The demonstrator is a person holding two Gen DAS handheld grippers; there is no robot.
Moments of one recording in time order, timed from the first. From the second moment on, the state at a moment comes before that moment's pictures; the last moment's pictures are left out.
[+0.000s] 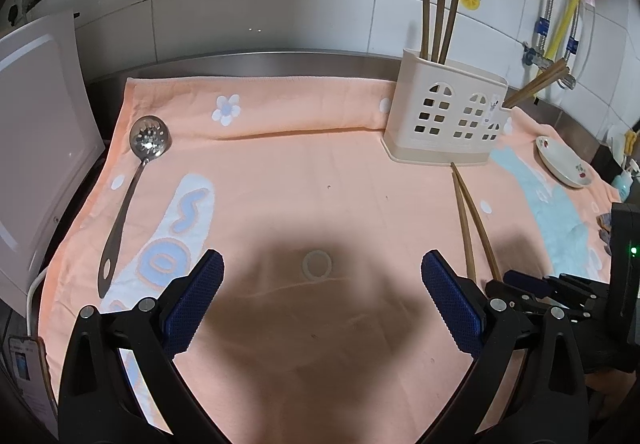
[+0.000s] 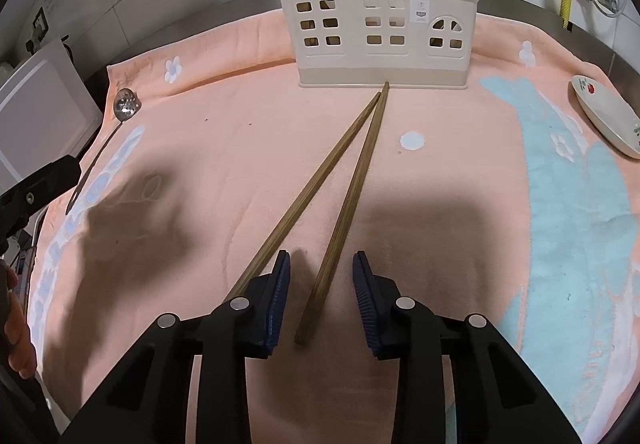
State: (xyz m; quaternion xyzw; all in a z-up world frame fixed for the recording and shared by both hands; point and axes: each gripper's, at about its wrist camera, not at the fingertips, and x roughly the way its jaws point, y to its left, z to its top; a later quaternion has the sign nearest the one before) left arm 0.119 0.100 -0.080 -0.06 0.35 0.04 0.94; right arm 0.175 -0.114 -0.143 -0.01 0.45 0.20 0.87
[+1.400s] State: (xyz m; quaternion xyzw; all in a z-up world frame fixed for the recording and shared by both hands) left arm 0.138 0.011 -0.117 -0.01 0.41 -0.05 0.91; right arm 0.164 -0.162 -0.127 0.01 0.41 0.20 0.89
